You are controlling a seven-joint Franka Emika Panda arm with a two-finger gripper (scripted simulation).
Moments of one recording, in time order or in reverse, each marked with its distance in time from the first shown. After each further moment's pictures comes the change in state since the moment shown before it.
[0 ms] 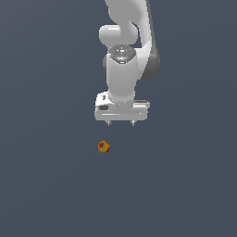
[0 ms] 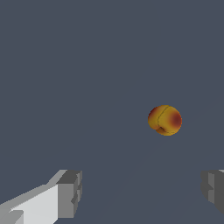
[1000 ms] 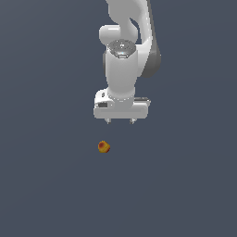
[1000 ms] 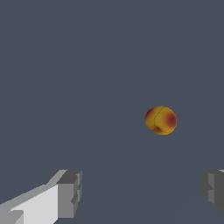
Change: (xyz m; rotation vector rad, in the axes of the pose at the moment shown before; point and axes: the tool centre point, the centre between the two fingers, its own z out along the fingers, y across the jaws) arm 0.001 0.002 -0.011 -0.005 0.006 0.009
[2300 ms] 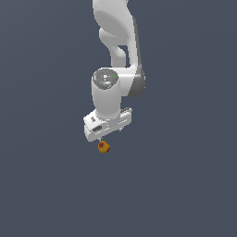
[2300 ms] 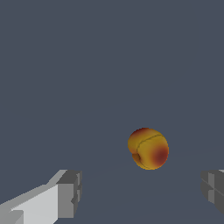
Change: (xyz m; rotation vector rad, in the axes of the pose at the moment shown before) arm 0.021 0.046 0.064 -0.008 -0.018 -0.512
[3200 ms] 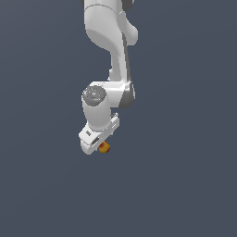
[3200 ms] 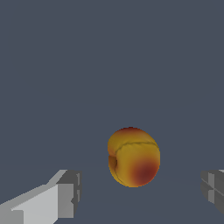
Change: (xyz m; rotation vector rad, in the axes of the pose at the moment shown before) arm -0.008 0.033 0.048 0.011 -0.001 -0.365
